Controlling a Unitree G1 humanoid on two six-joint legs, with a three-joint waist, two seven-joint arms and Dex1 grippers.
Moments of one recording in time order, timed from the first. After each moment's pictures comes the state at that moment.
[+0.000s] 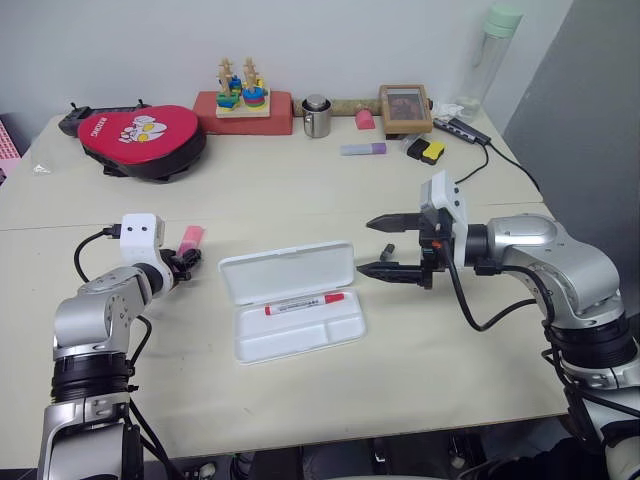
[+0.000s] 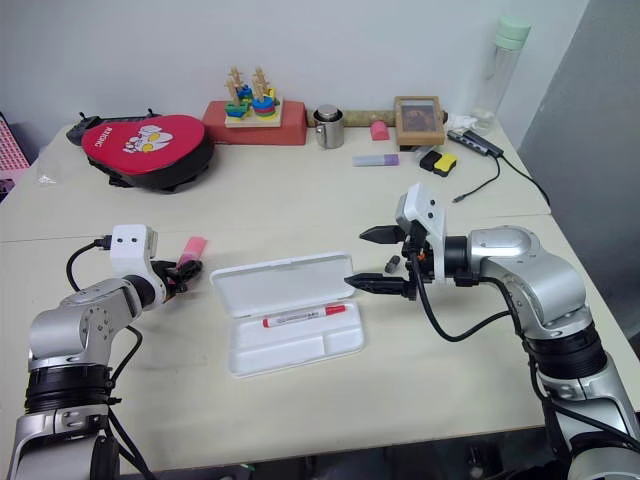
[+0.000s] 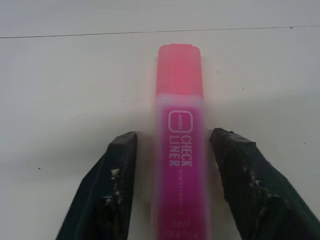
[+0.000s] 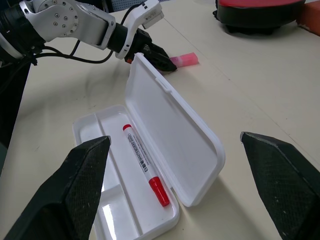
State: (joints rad) left arm -0.42 0.63 0.28 0.17 -0.35 0.82 -0.30; right arm -0.65 -0.62 0.14 -0.27 0.53 0.76 0.99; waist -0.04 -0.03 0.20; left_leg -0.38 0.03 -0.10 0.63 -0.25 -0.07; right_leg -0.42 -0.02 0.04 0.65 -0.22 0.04
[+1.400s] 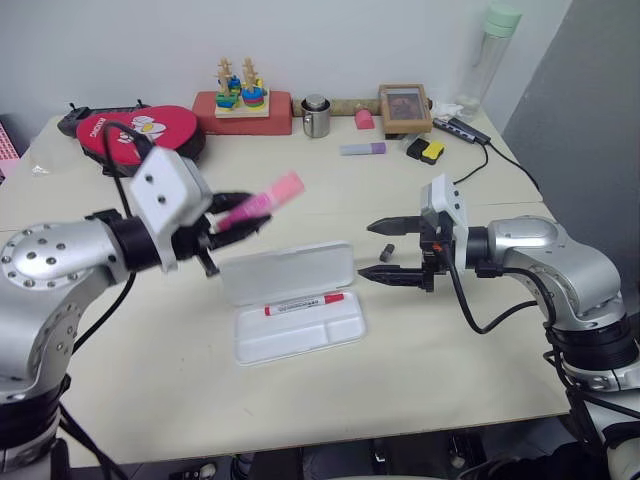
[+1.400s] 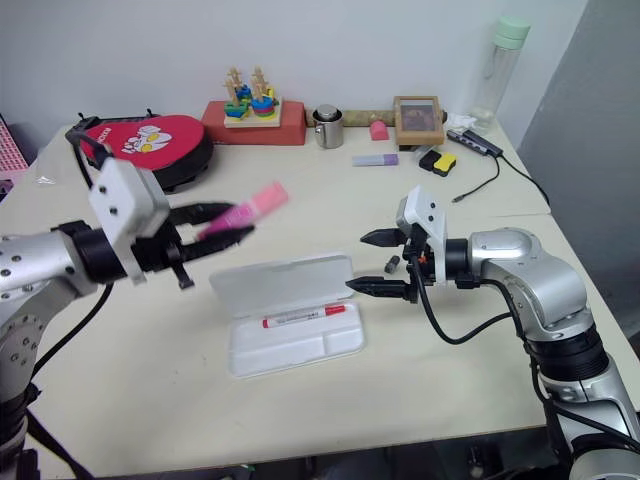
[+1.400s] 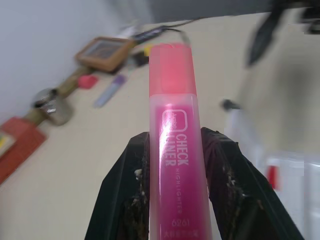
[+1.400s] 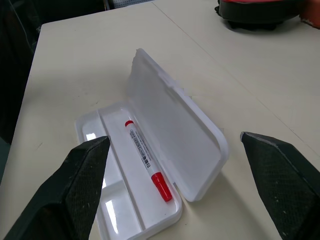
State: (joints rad) left arm -0.30 0.95 0.26 -0.60 -0.58 0.71 -0.85; right arm -0.65 -0.62 0.14 -0.28 0.53 0.77 1.00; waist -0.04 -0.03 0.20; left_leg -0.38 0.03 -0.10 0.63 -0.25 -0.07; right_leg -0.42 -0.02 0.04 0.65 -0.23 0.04
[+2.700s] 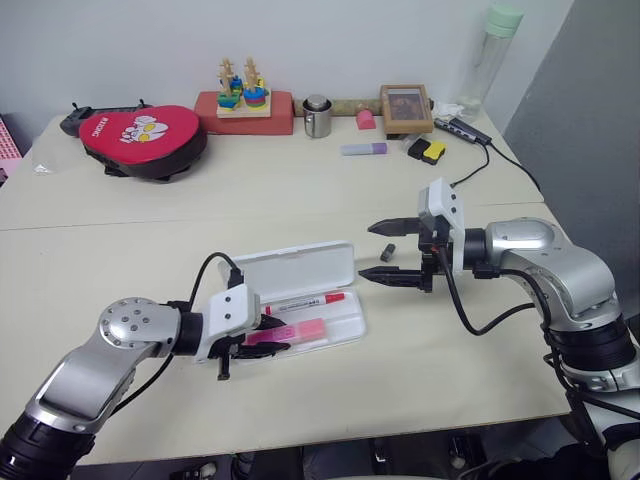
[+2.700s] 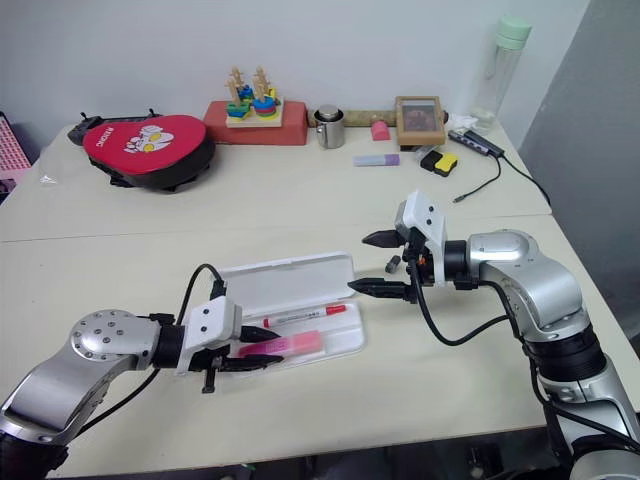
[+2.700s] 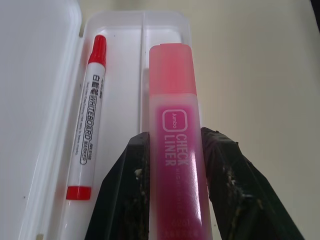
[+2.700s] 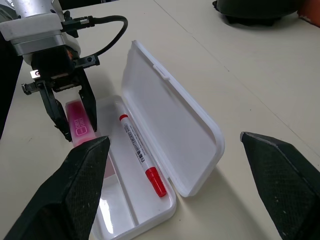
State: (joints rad) left arm -0.08 0.95 -0.08 -0.39 -0.33 0.38 -1.12; right arm -0.64 -0.63 0.16 -0.26 0.49 0.73 1.00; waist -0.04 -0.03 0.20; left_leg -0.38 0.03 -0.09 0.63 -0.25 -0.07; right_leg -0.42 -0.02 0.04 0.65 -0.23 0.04
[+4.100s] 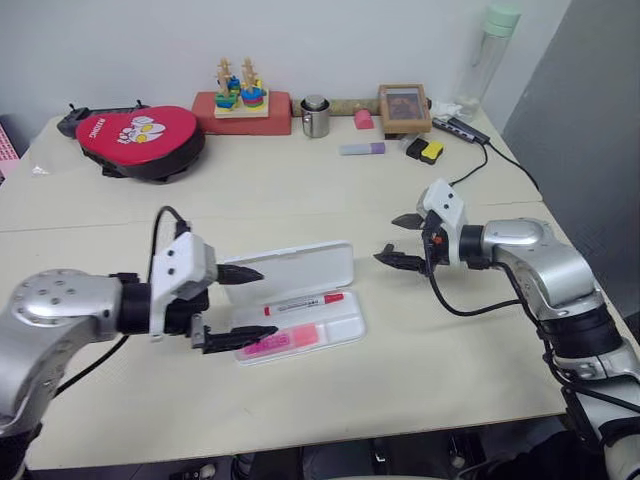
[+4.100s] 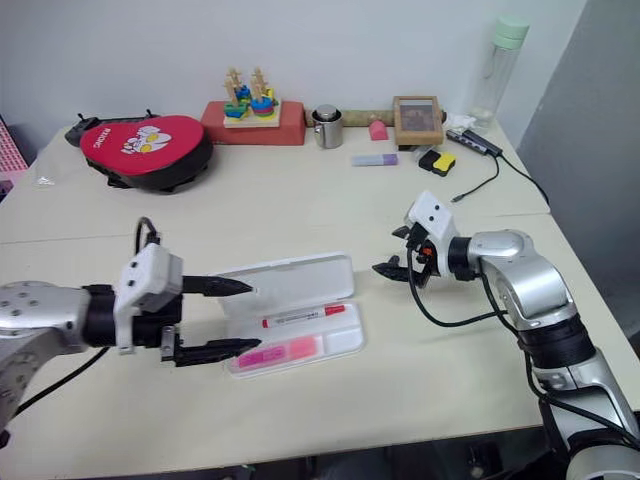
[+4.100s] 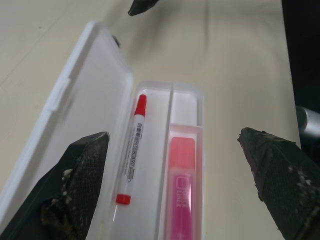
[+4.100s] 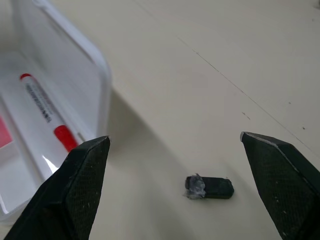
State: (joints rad) left arm -0.06 1.04 0.32 -0.60 -0.68 0.74 -1.09; right arm -0.67 -0.58 0.20 -0.01 0.30 0.67 0.88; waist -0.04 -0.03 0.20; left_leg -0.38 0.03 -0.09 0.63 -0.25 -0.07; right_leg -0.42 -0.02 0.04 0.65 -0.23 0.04
